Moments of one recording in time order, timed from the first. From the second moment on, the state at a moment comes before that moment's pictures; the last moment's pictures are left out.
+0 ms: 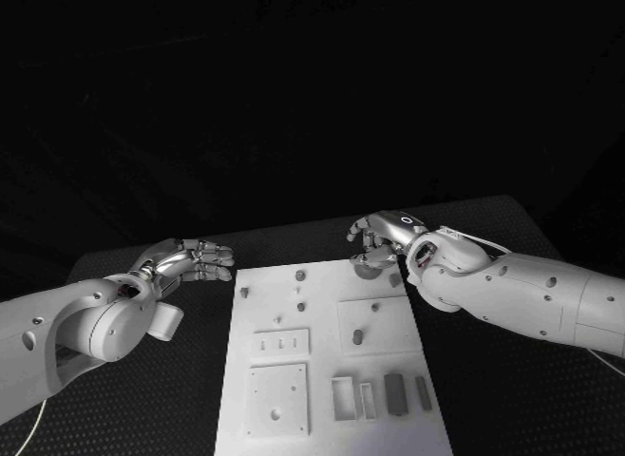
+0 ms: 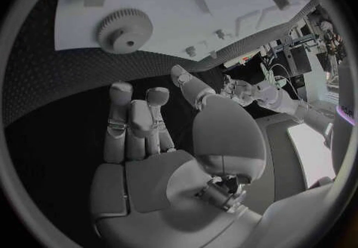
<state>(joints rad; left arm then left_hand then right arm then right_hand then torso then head) 1.33 -0.86 -0.14 1.42 -0.16 -0.25 0.20 1.08 -0.08 0.52 -0.27 0.10 0.73 0.19 0.44 0.36 1.06 0.16 0.15 0.11 0.97 0.12 0.33 0.68 0.02 0.89 0.02 0.12 0.73 1.28 -0.76 -0.08 1.30 -1.53 -0.45 -0.10 1.04 -0.19 0.59 -0.26 0.06 0.85 0.13 0.30 0.40 1.26 0.01 0.81 1.15 1.30 -0.09 1.35 0.97 0.25 1.26 -0.05 0.81 1.31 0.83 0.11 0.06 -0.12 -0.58</state>
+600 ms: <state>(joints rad) 1.33 -0.86 -0.14 1.41 -0.16 -0.25 0.20 1.08 -0.08 0.52 -0.27 0.10 0.73 0.19 0.44 0.36 1.06 0.16 0.15 0.11 0.97 0.12 0.33 0.68 0.02 0.89 0.02 0.12 0.73 1.28 -0.78 -0.08 1.24 -1.52 -0.31 -0.08 1.03 -0.21 0.60 -0.24 0.06 0.85 0.15 0.31 0.41 1.25 0.01 1.04 1.30 1.33 -0.08 1.42 1.06 0.23 1.27 -0.05 0.83 1.31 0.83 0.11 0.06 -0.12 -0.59</state>
